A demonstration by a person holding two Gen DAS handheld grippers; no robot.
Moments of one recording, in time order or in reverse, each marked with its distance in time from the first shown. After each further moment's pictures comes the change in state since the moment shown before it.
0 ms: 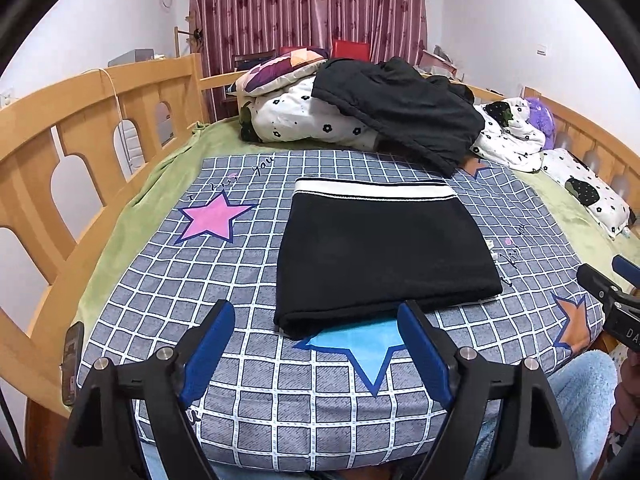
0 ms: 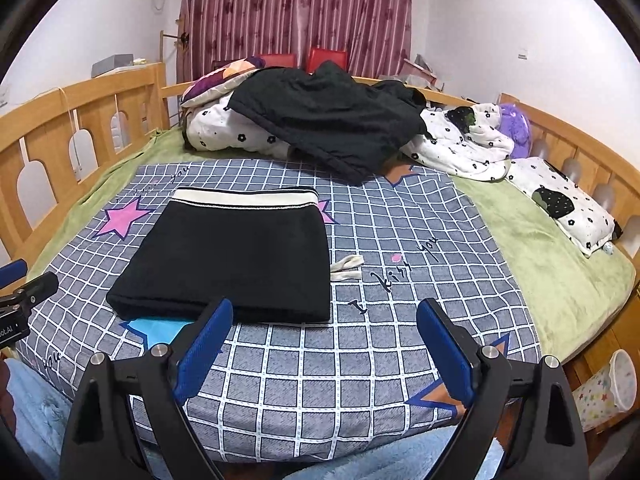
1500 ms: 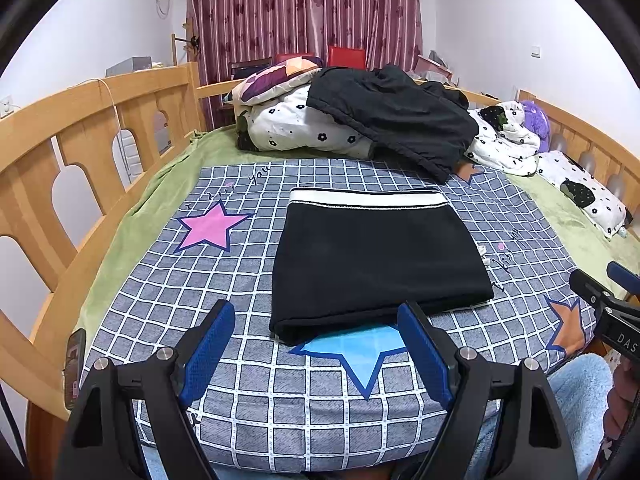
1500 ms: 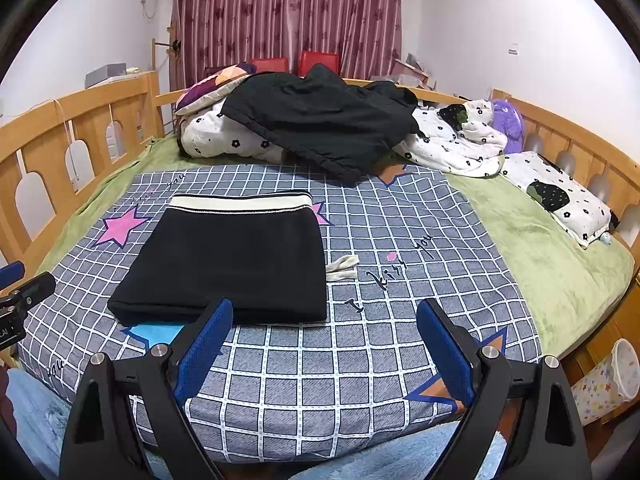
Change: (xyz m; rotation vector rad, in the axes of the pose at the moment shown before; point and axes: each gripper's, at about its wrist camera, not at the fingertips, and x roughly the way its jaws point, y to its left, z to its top) left arm -0.010 -0.003 0.009 0.008 -0.018 -0.007; right arm -0.006 -0.007 0.000 0.028 -0.011 -0.007
